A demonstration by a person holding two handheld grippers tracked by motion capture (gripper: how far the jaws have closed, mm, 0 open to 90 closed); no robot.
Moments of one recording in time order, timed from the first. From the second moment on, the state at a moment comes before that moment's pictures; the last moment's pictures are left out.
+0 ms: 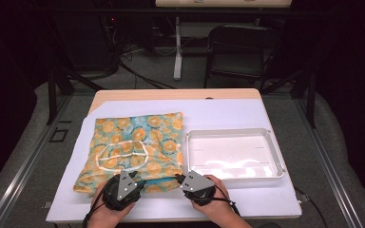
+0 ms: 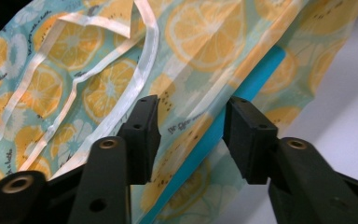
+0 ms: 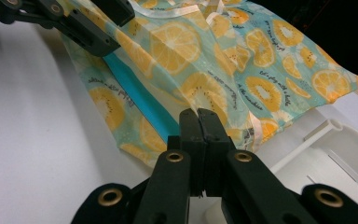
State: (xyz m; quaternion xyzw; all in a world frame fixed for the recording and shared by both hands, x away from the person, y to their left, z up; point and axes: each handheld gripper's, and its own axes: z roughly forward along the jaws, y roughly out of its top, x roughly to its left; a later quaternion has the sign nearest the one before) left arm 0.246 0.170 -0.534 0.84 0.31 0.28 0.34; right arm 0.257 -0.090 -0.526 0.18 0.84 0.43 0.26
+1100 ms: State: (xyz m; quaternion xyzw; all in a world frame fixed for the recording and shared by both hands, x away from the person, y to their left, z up) left arm 0.235 0.174 -0.515 0.82 0.30 0.29 0.38; right arm 0.254 -0.073 -0.545 0.15 0.85 0.38 0.33
